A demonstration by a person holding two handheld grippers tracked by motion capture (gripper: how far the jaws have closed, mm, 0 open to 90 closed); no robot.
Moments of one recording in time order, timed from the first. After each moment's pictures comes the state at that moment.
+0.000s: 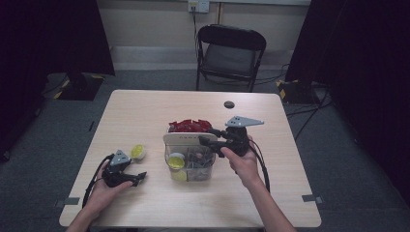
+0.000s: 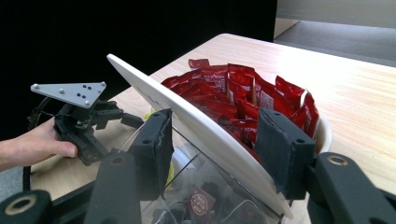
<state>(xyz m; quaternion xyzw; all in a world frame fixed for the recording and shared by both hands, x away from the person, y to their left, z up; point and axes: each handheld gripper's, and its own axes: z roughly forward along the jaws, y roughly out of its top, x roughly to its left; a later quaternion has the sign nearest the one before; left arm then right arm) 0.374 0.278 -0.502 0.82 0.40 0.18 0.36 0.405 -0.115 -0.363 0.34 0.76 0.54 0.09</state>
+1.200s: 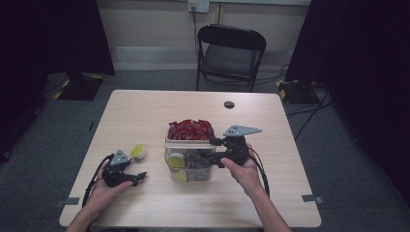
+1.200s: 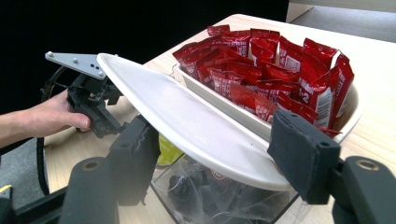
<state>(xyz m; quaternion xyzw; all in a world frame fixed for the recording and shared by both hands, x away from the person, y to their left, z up) 0.375 0.278 -0.502 0.82 0.40 0.18 0.36 0.388 -0.114 -0.376 0.32 0.78 0.53 0.08</state>
